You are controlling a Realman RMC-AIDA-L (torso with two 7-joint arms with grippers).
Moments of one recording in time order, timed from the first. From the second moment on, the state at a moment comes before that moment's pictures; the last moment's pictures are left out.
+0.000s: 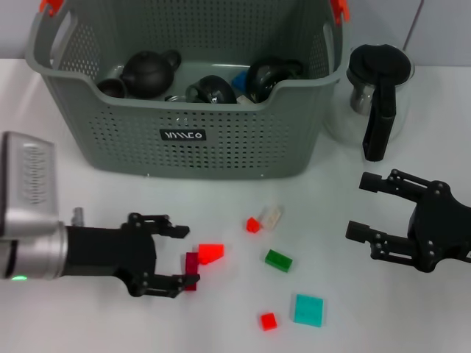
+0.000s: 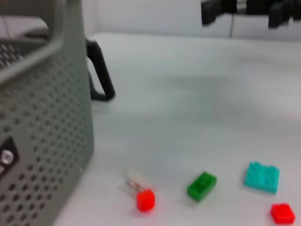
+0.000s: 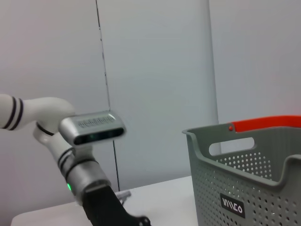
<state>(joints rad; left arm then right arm) -0.38 -2.15 -2.28 -0.84 -0.99 1.51 -1.13 0.40 2.07 -0.65 -0.50 -1.85 -1.75 0.98</state>
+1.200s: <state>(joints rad) -0.45 -2.16 -2.26 -0.77 -0.86 1.40 -1.13 0.40 2.07 -0.65 -0.50 -1.85 -1.75 0.98</state>
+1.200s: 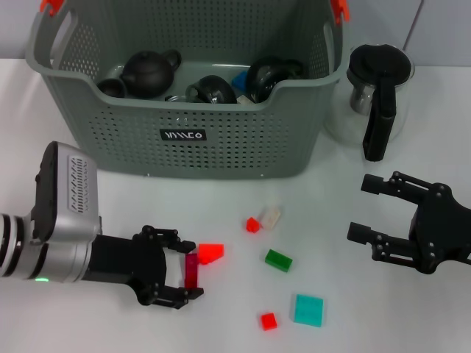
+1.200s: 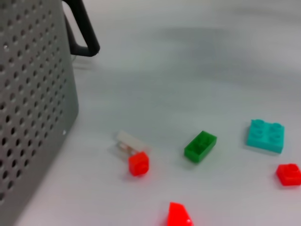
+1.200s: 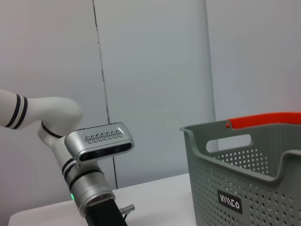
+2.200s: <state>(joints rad) -0.43 -2.17 -2.29 -0.94 -0.87 1.57 -1.27 0.39 2.07 -0.65 -0.50 -1.85 -1.75 0.98</state>
